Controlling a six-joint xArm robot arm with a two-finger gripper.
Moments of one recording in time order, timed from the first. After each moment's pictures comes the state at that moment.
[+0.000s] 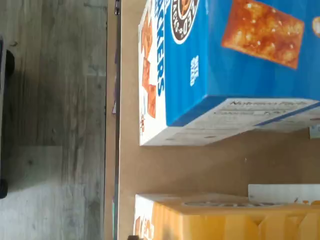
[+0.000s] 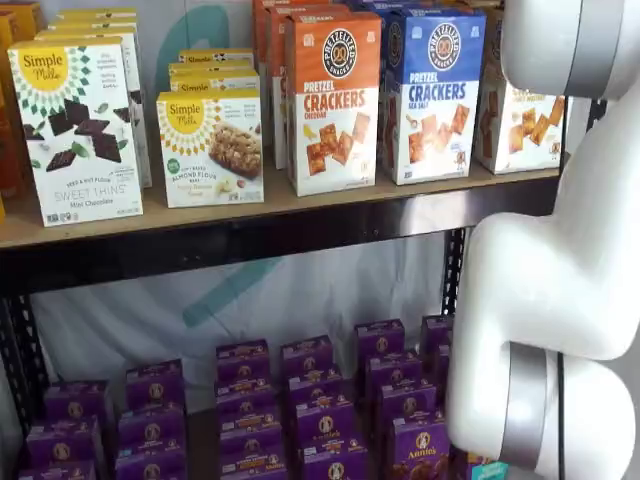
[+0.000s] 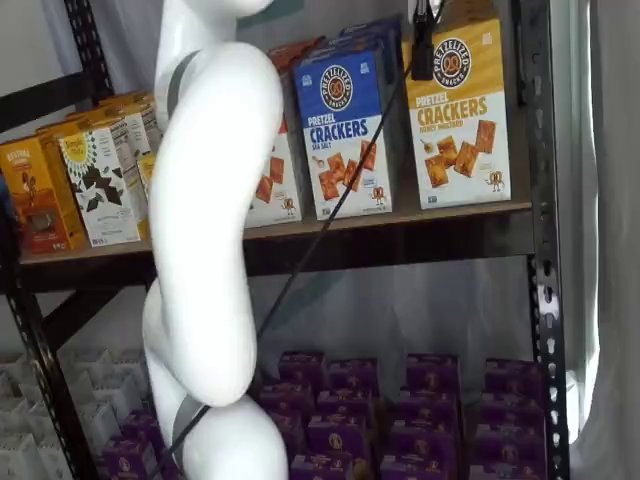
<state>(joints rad) -0.62 0.07 -2.02 0.29 1.85 -2.07</state>
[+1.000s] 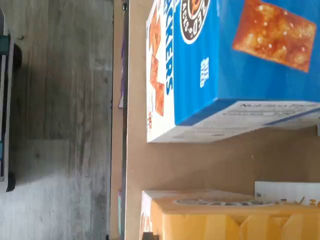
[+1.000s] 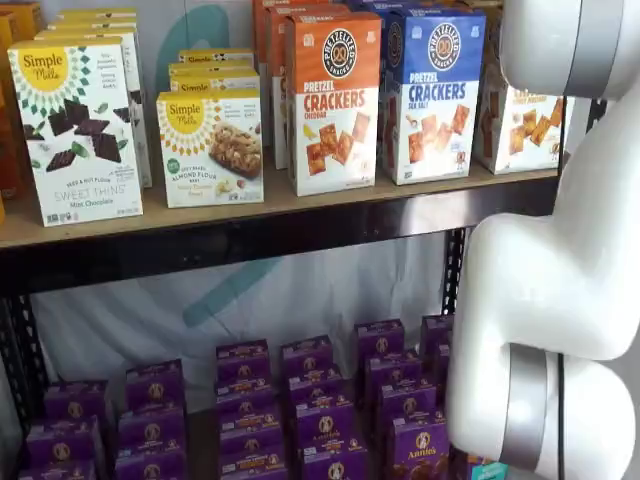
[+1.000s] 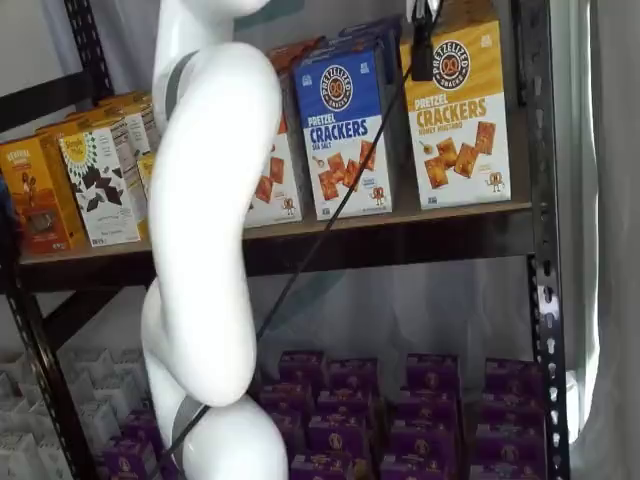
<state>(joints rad) -0.60 0.06 -2.03 0.26 1.86 -2.07</state>
